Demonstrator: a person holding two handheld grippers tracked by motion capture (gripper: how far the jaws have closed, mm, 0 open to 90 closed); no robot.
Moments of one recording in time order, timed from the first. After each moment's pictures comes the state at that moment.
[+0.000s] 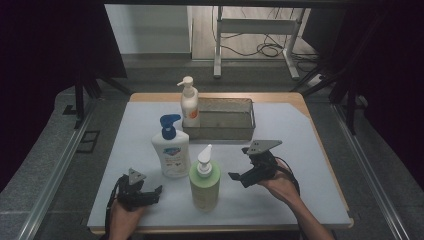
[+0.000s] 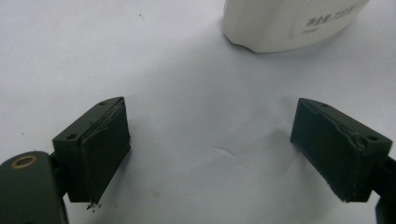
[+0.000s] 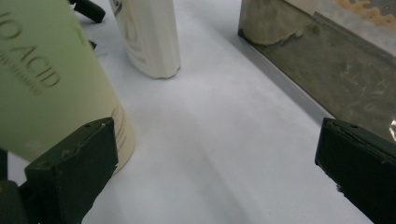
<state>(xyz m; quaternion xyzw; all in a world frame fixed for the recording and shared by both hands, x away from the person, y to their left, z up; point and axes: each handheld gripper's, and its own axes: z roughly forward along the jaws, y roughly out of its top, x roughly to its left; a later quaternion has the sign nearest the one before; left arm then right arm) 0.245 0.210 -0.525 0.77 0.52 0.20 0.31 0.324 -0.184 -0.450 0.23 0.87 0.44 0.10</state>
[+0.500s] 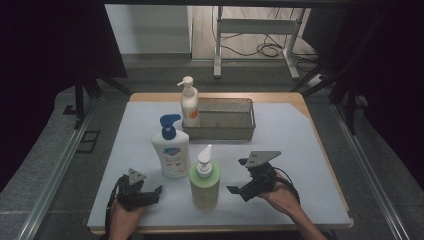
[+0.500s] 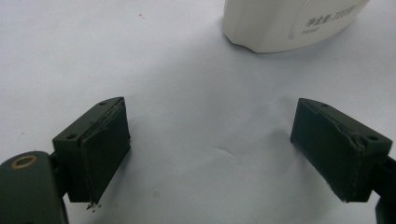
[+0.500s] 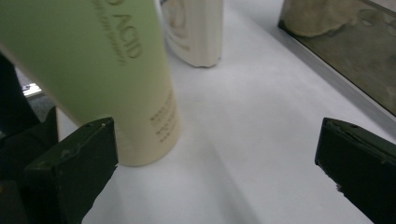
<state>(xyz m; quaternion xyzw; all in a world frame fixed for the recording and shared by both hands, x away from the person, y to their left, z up) 0.245 0.209 -0.525 0.77 0.53 0.19 0.31 0.296 -0.179 -0.455 0.20 0.87 0.44 0.07</state>
